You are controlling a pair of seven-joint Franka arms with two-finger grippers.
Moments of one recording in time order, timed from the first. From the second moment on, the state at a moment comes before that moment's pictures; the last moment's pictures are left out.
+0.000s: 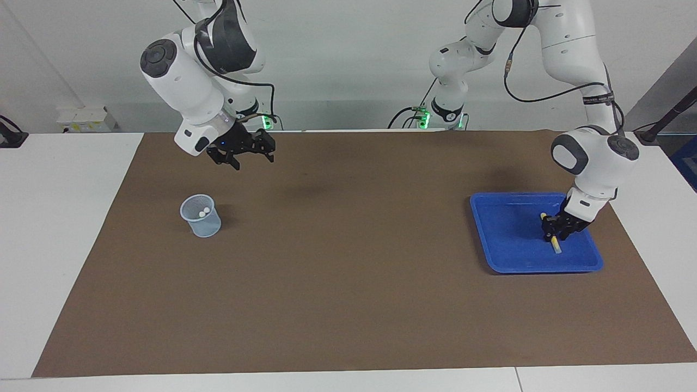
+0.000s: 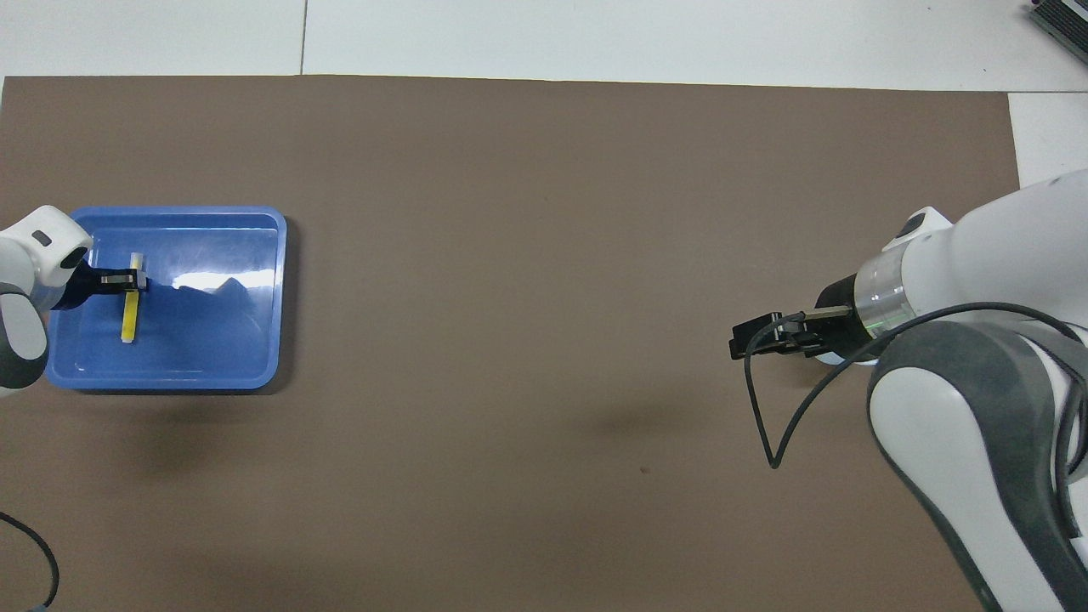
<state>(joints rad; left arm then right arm) 0.34 0.34 -0.10 -2.02 -0.02 2.51 0.27 -0.10 -0.07 0.27 -1.93 0.29 1.77 0.06</state>
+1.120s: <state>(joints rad) 0.33 0.33 -0.11 -1.83 -0.06 2.20 0.07 -0.08 -0.07 0.27 -1.93 0.33 1.77 0.14</state>
